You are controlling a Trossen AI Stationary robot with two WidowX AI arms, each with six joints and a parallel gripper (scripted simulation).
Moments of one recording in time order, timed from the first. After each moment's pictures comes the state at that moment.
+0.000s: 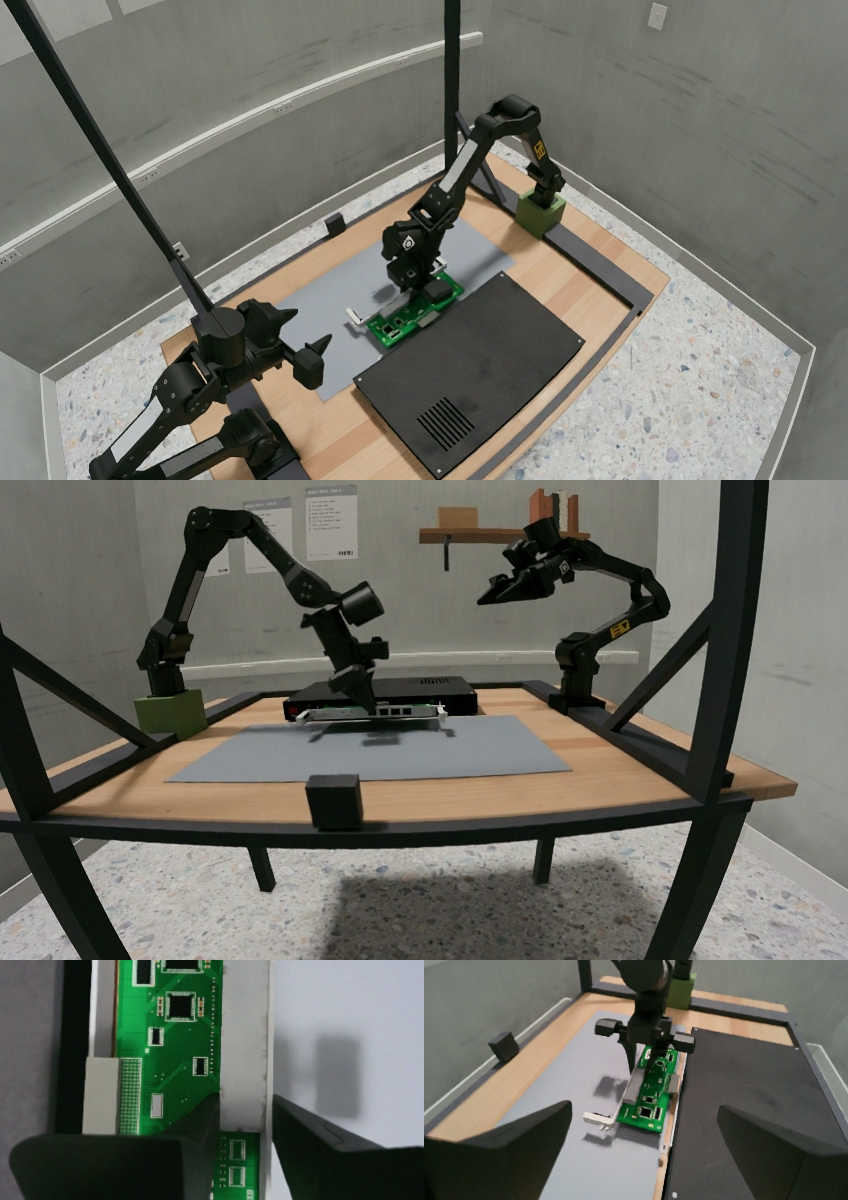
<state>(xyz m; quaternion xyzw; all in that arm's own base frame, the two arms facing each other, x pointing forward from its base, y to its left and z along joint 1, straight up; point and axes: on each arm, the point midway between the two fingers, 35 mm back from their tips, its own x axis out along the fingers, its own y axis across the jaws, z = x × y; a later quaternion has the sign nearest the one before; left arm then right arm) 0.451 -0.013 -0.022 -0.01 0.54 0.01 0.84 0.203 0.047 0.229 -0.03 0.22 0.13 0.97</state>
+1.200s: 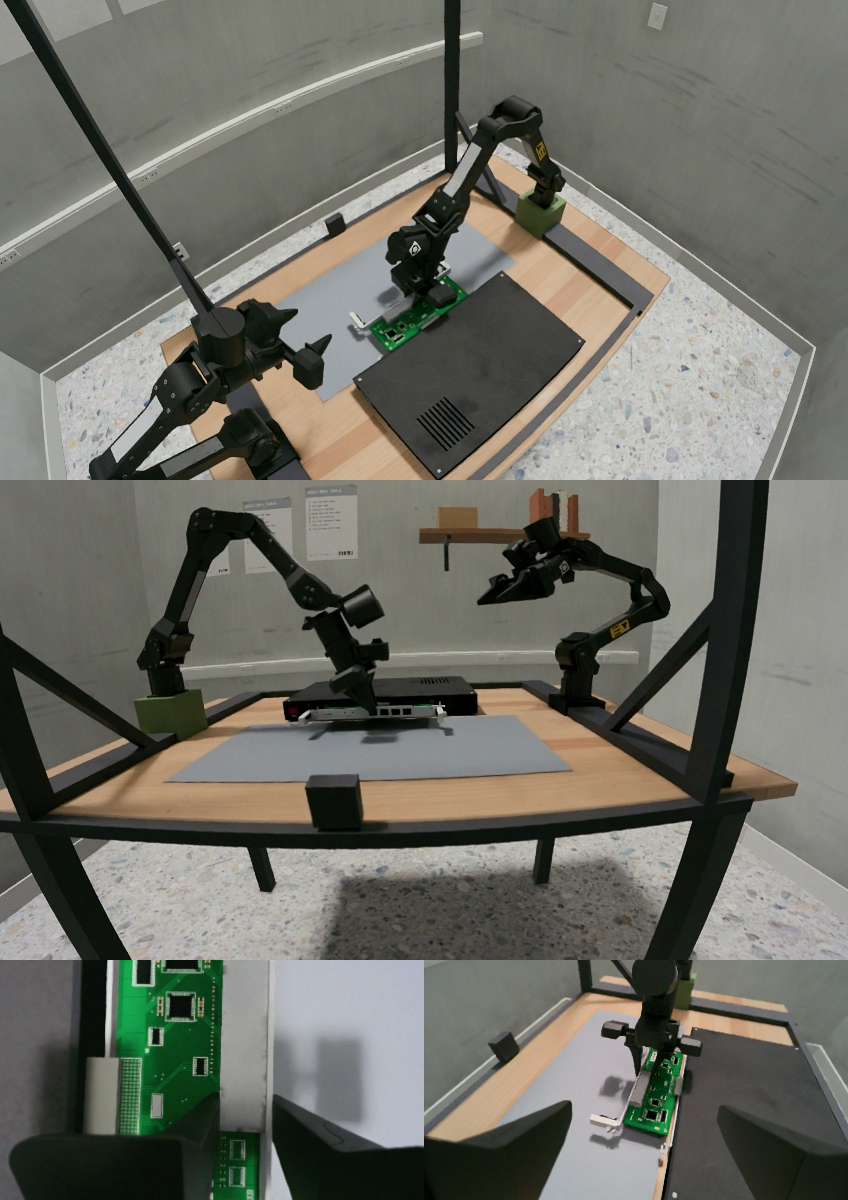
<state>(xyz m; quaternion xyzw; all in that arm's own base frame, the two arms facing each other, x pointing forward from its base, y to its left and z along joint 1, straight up) 0.450 -0.002 -0.026 -0.01 0.54 0.01 0.84 0.203 0.047 0.229 -0.03 0.22 0.13 0.97</state>
